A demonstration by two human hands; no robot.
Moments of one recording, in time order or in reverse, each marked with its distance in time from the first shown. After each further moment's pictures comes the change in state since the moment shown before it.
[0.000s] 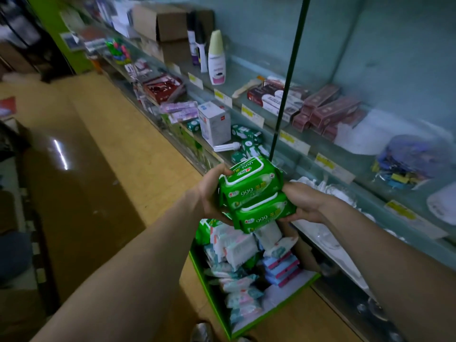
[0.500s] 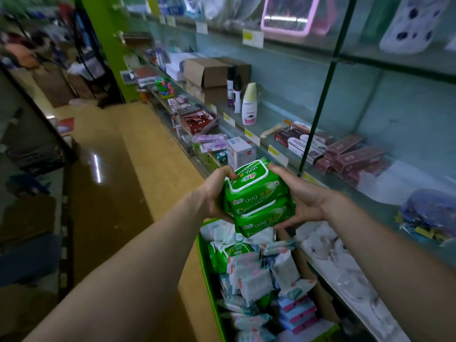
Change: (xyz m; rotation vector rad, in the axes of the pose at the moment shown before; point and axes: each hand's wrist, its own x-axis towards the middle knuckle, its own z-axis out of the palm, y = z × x) left_hand -0.058 0.053 -0.014 0.039 0.075 0.194; right_hand -0.025 -0.098 0.019 -0.052 -0.224 -0.057
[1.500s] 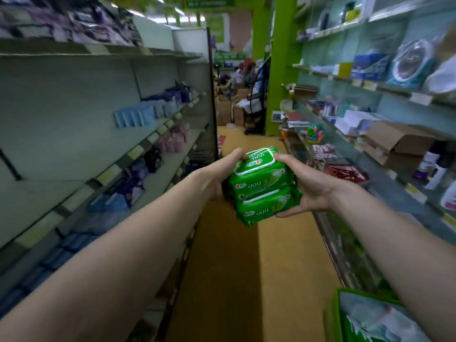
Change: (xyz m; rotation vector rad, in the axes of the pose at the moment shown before) left_hand -0.289 0.006 -0.282 -0.135 0.611 0.245; right_hand 0.003 -0.156 0.366 -0.320 -0.436 -0.247
